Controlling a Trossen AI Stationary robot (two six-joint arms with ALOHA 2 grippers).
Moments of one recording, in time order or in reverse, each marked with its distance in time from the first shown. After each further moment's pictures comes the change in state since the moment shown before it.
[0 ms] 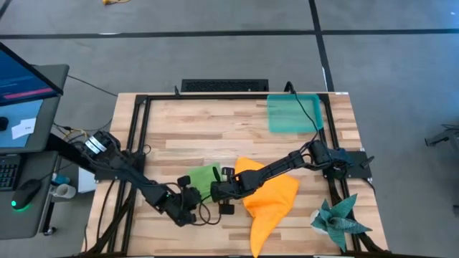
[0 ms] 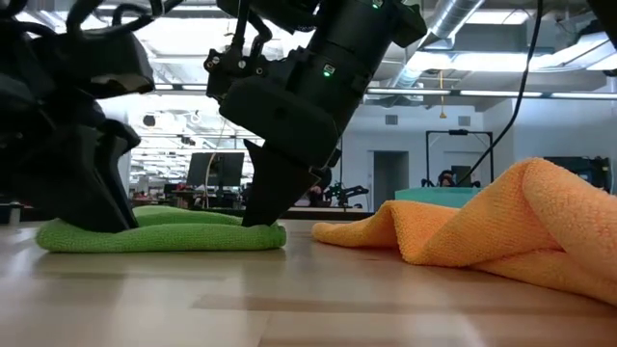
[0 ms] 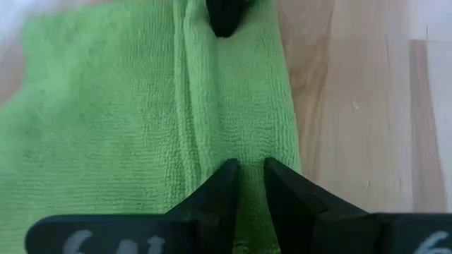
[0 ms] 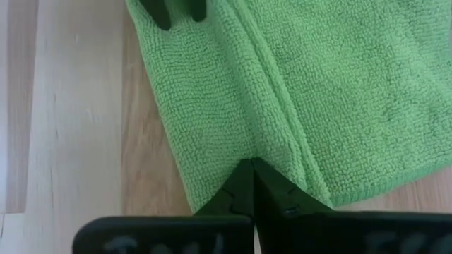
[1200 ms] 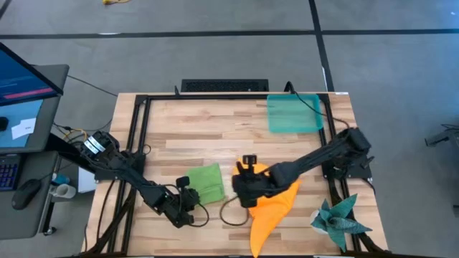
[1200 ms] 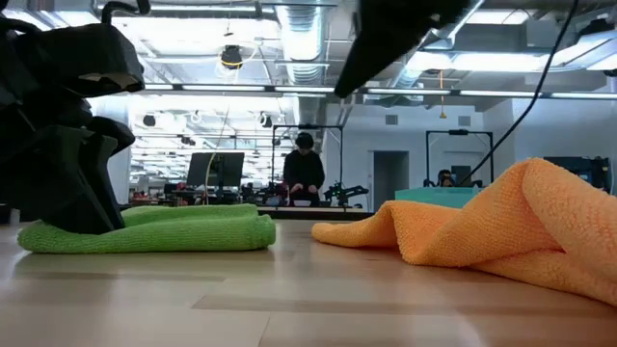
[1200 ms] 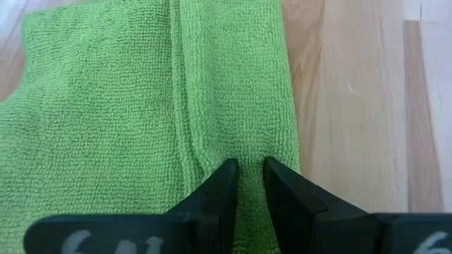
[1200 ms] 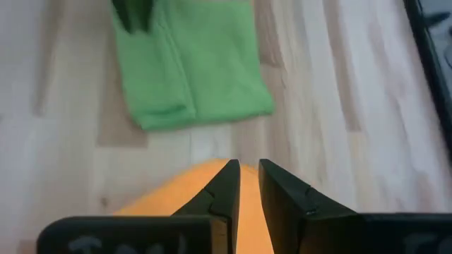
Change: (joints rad) left arm -0.031 -0.012 -0.003 -0.048 0.010 0.009; right arm 0.099 -0.432 -0.207 -0.181 0.322 -0.088
